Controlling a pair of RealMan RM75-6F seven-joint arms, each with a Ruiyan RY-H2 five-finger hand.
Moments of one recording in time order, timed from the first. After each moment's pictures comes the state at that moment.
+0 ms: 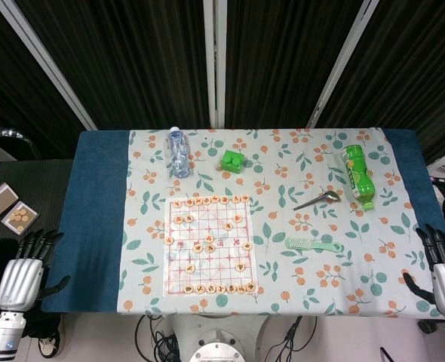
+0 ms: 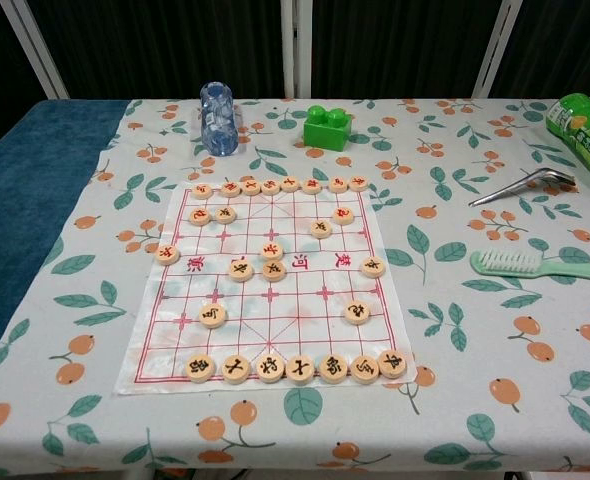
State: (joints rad) left arm -0.06 -1.23 0.01 -1.59 1.58 1.51 0.01; right arm -0.03 -1.15 0.03 -1.48 -1.54 1.56 0.08
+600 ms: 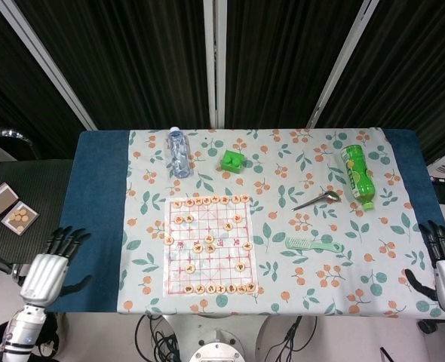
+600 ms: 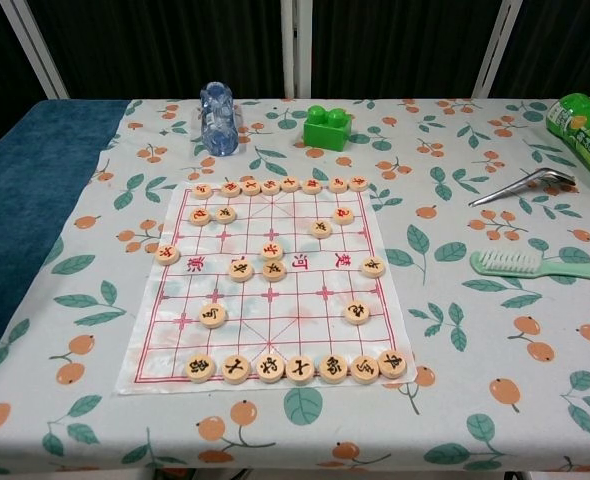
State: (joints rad) left arm -0.14 -1.26 0.02 -1.65 1.66 1.43 0.05; right arm -0.01 -1.13 0.05 -1.49 -1.54 1.57 0.10
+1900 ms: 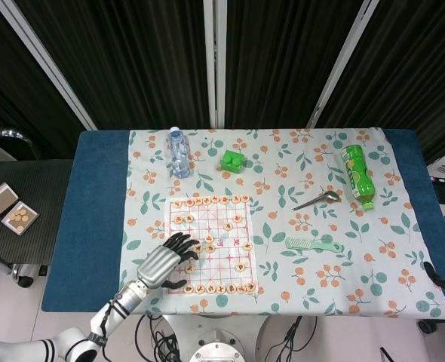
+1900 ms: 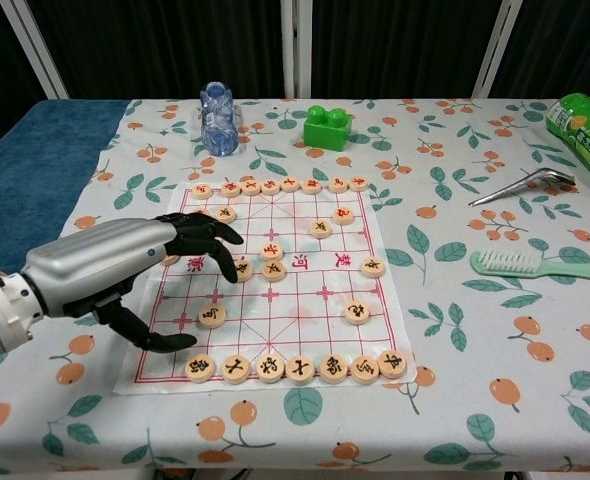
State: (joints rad) left arm -0.50 -1.70 -0.01 -1.41 1.62 1.04 0.03; right arm -0.02 -1.06 0.08 -1.51 -1.50 1.59 0.17
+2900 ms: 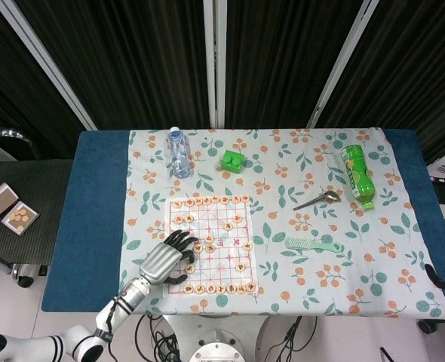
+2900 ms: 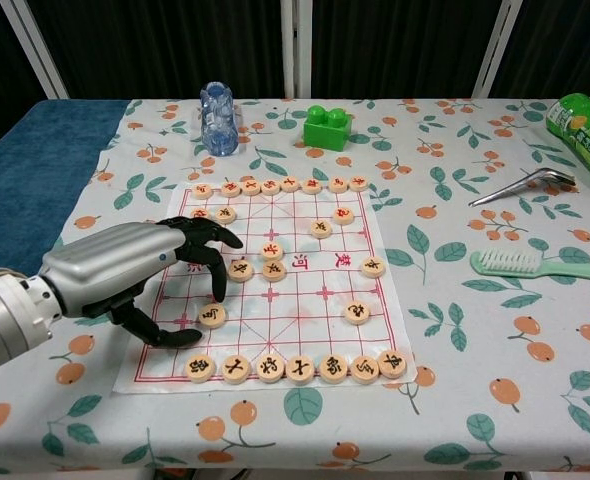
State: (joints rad) left arm -0.53 -1.74 0.00 -1.36 1.55 1.04 0.09; right arm -0.02 -1.08 0.08 -1.47 -1.49 1.56 0.19
